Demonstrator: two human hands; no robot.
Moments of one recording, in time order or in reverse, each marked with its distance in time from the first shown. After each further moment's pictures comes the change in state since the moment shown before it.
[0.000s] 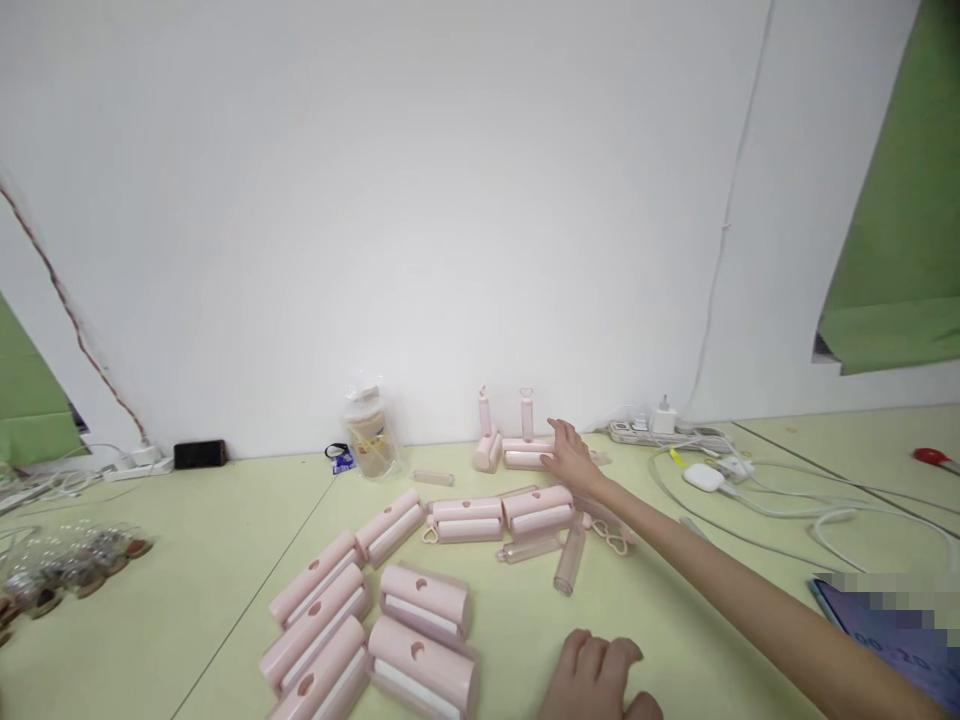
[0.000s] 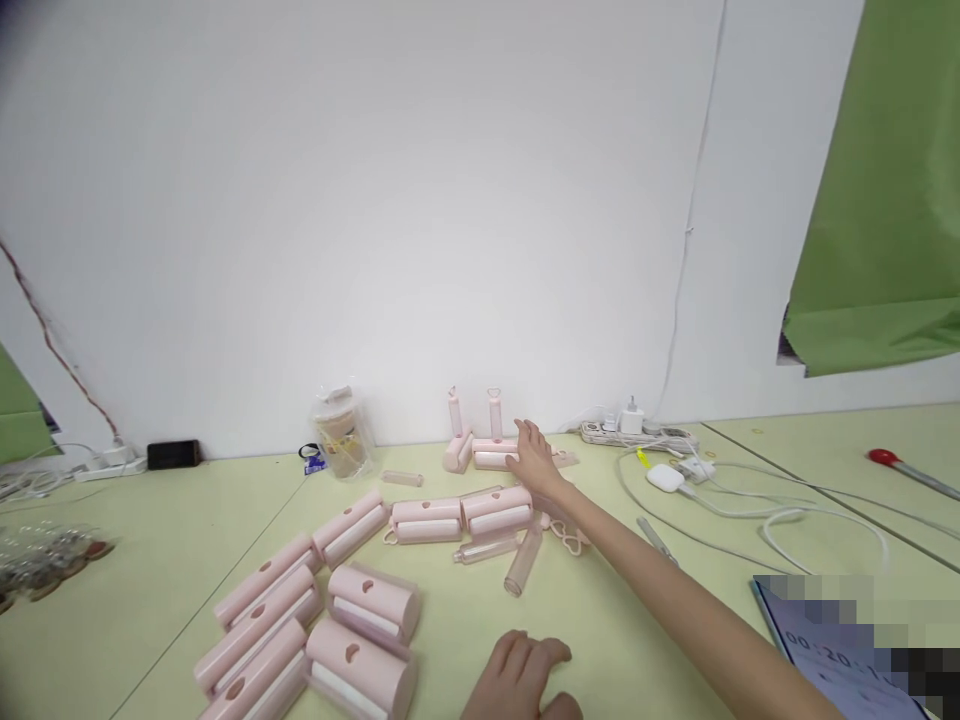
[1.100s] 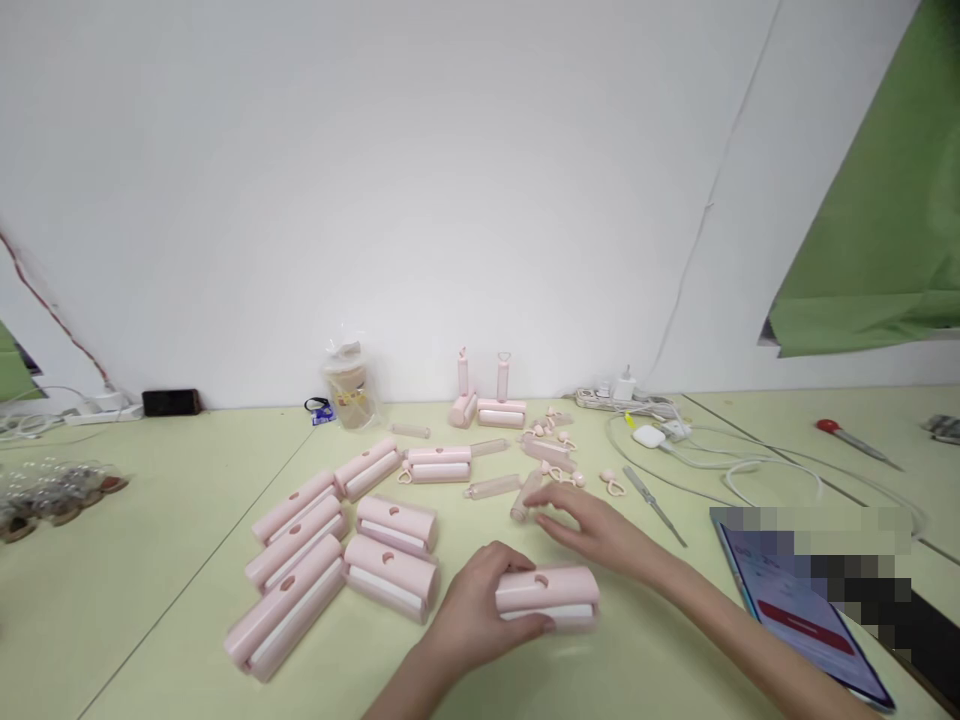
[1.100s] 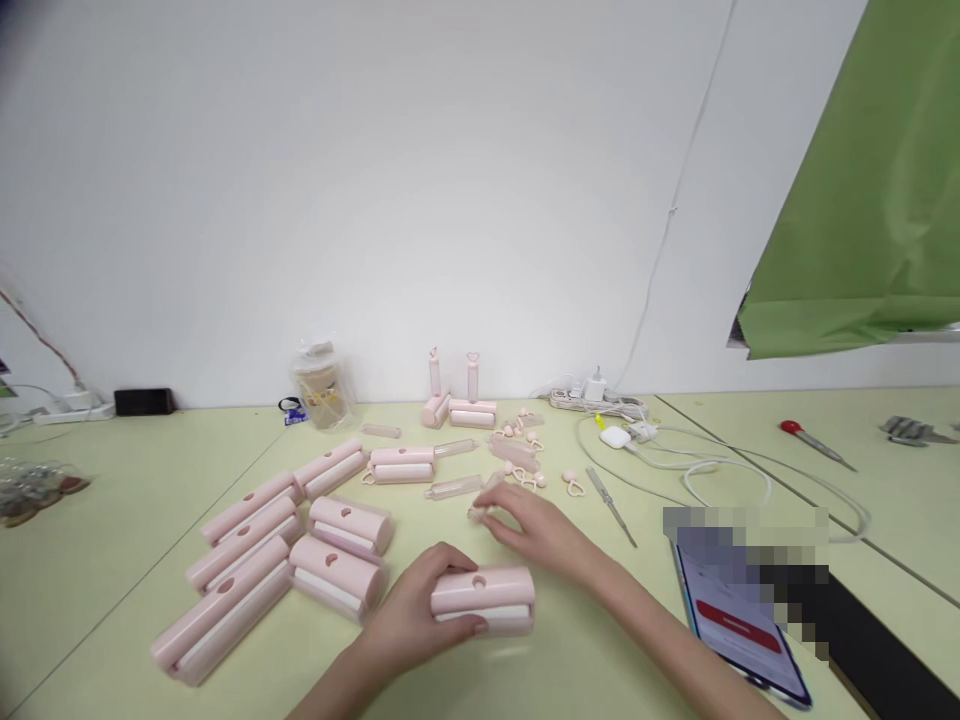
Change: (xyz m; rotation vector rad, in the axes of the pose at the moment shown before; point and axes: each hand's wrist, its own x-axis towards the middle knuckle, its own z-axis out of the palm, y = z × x) left_hand 0.001 -0.014 -0.092 -0.855 -0.303 -0.840; right_hand -0.166 -0.055 -0.072 0.253 -0.265 -0.286
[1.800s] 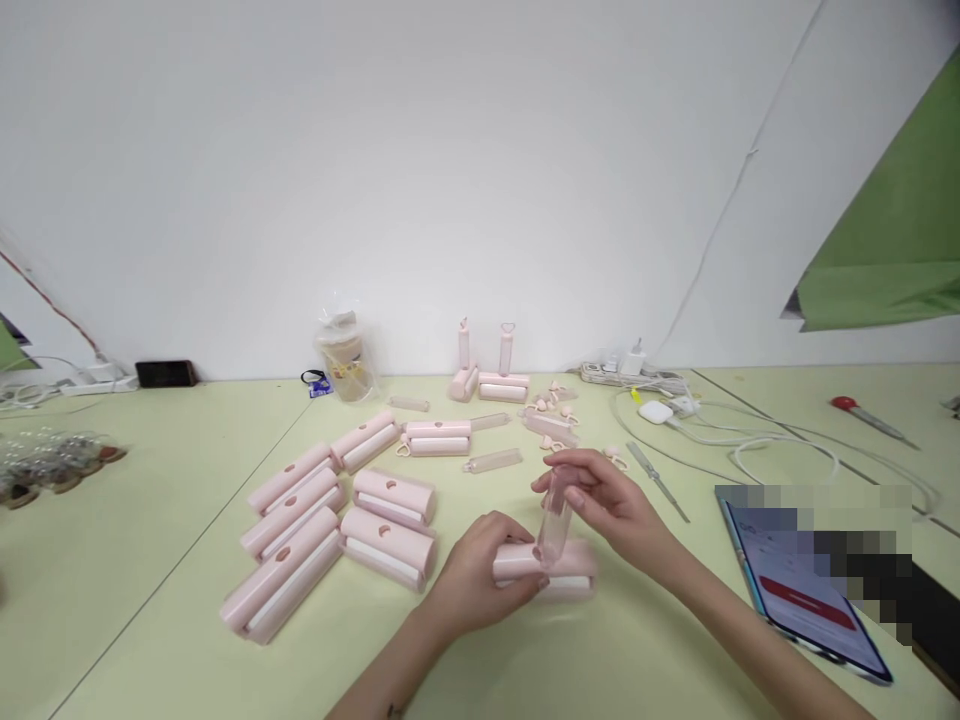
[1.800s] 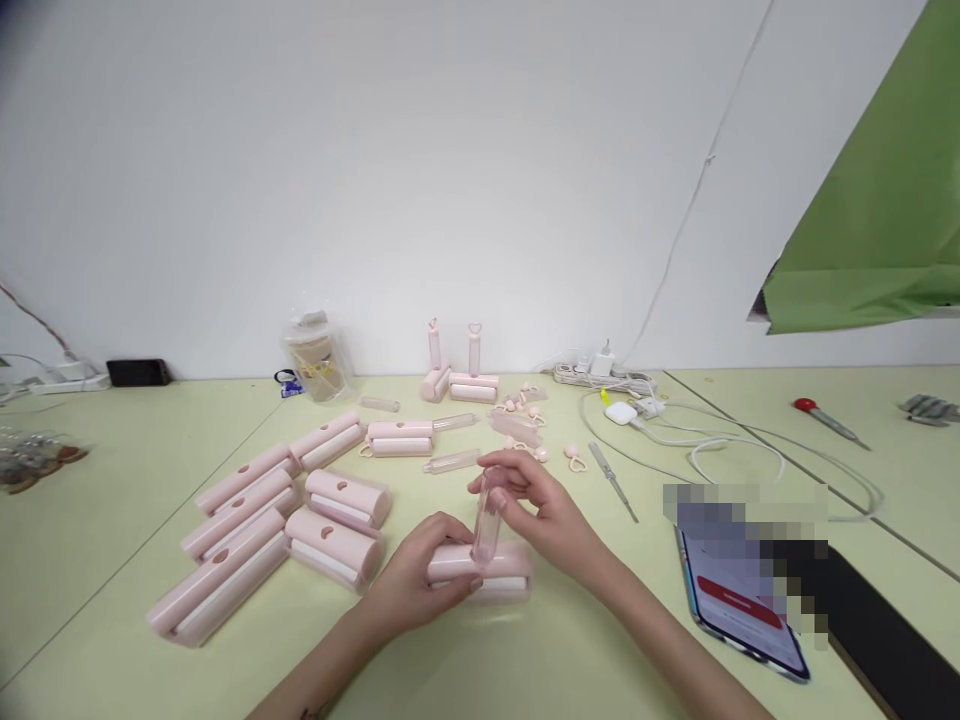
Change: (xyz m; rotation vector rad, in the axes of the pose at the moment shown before) left_hand 0.010 -0.013 0.004 0.079 0.006 0.184; right_hand -0.009 -0.019 -0.004 0.622 0.288 -0.022
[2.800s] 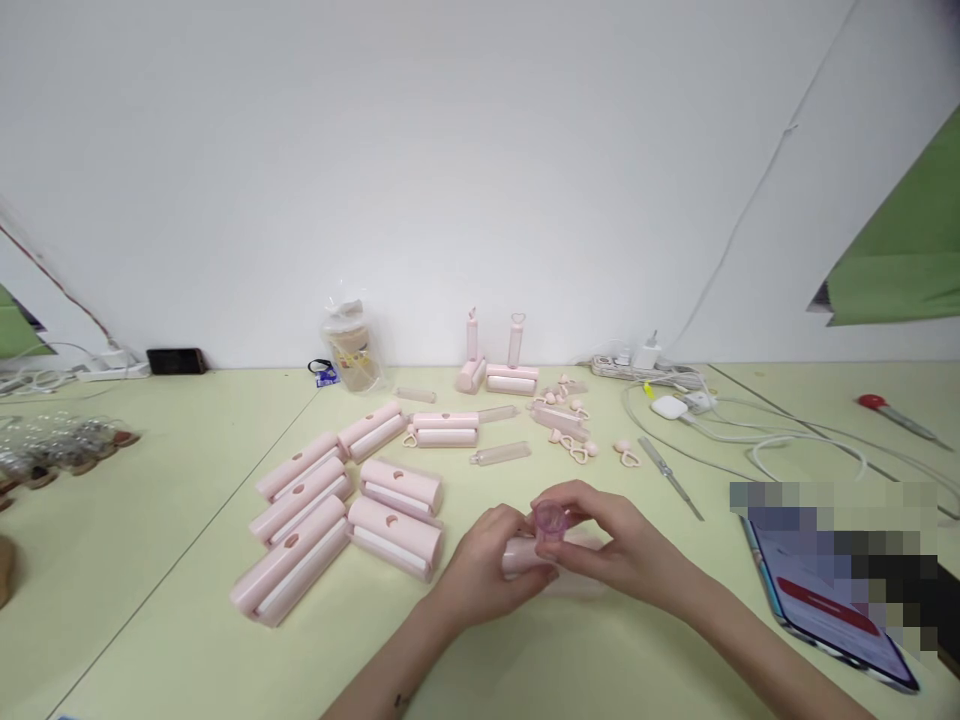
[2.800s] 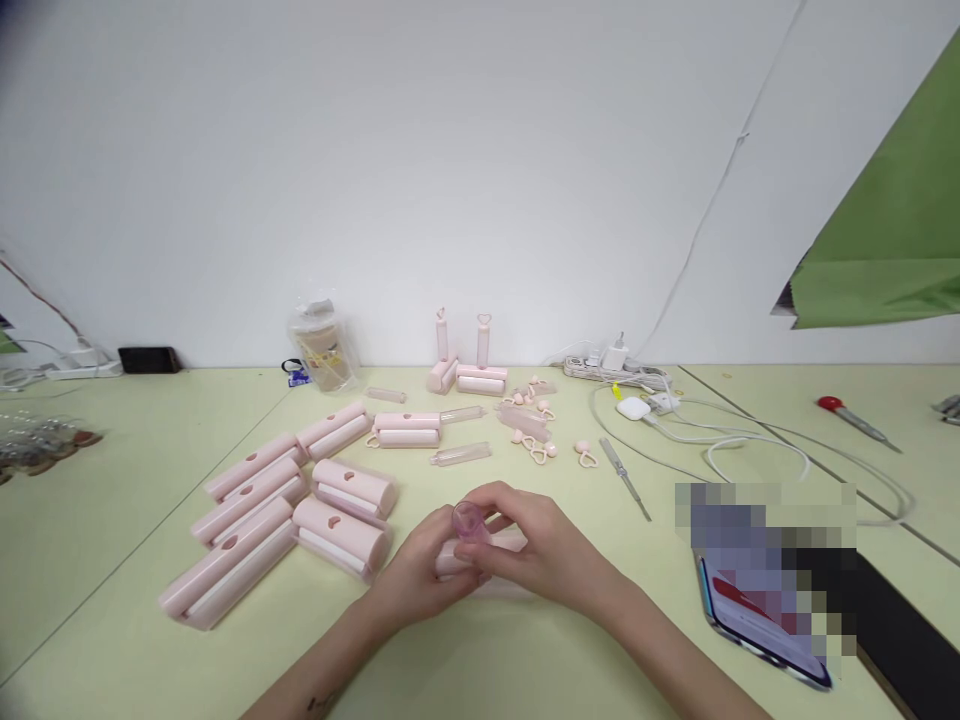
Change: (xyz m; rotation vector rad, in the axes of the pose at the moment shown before) left_hand 0.001 0.000 0.001 -0.030 -0.004 0.026; right_hand -0.007 -0.017 0.017 -0.213 -0.195 -0.030
